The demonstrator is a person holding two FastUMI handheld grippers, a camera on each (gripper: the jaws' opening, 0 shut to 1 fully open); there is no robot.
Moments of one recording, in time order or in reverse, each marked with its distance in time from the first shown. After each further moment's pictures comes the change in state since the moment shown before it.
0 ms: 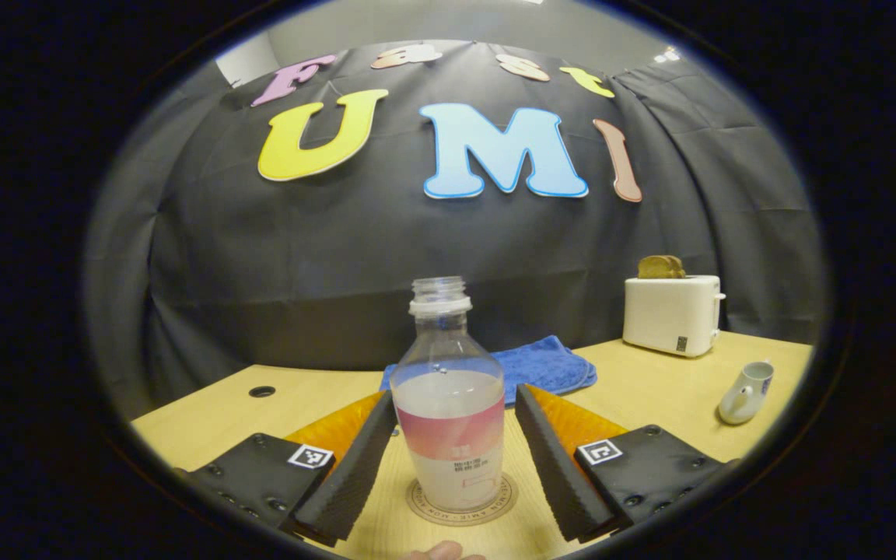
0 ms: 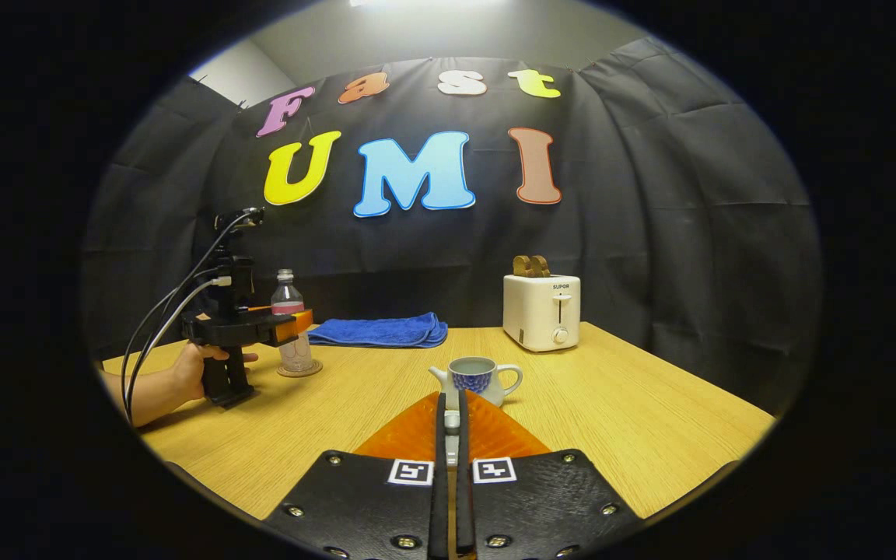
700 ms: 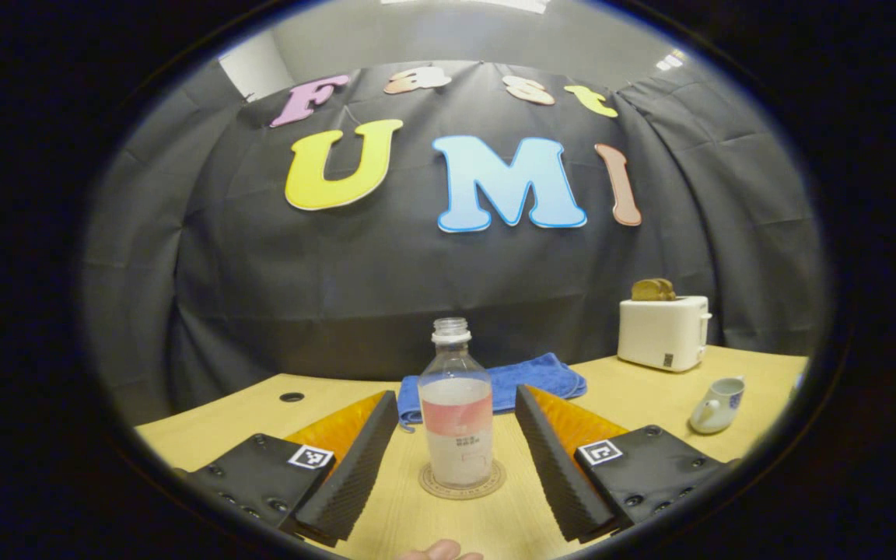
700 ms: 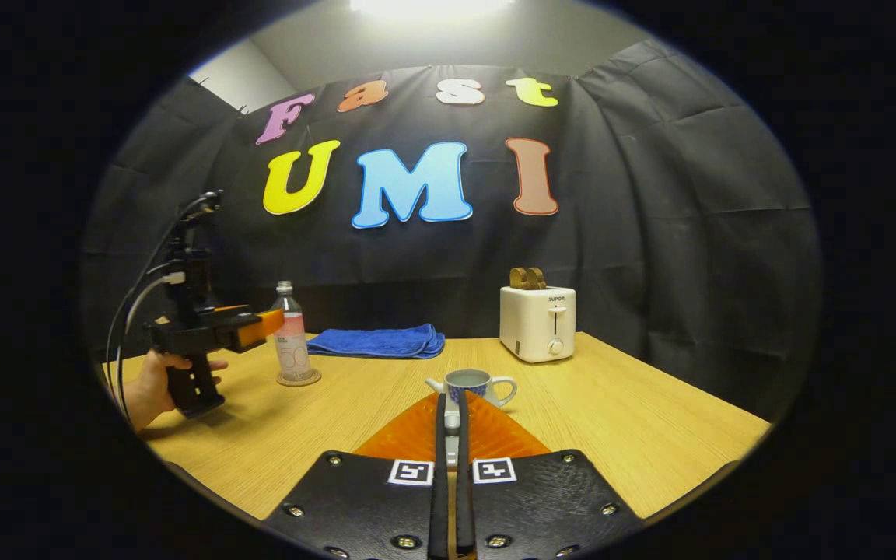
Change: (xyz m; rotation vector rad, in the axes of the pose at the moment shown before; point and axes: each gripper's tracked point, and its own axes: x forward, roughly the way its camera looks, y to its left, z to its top) left arm -0.095 -0.007 0.032 -0.031 -0.075 0.042; right arm 0.004 -0.007 0.015 0.005 -0.040 -0.012
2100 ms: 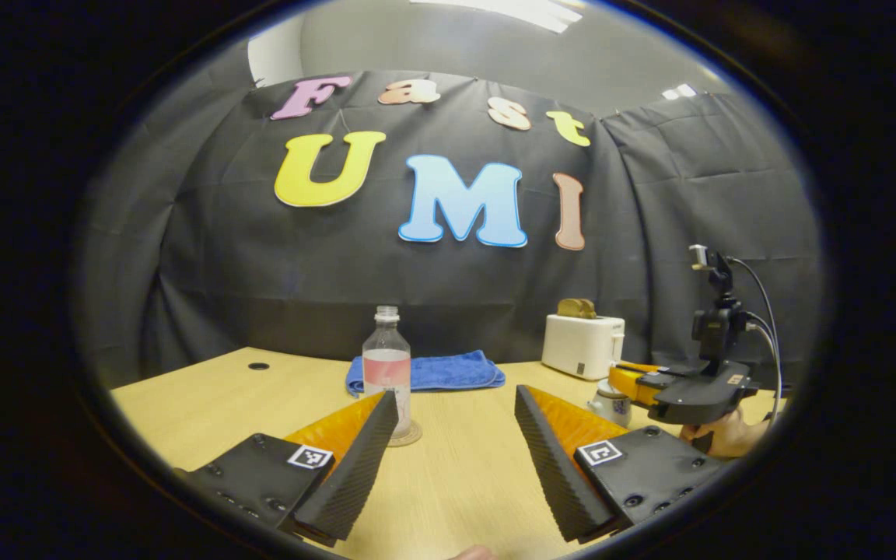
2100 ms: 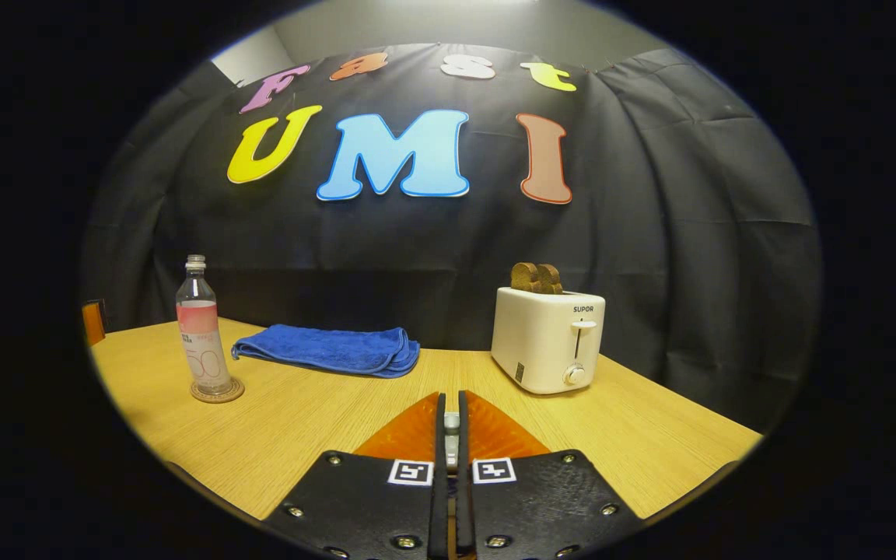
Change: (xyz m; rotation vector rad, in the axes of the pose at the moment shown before) left arm -0.095 -0.067 -0.003 -0.106 0.014 -0.147; right arm 0.157 -0.017 -0.009 -0.079 0.016 -0.066
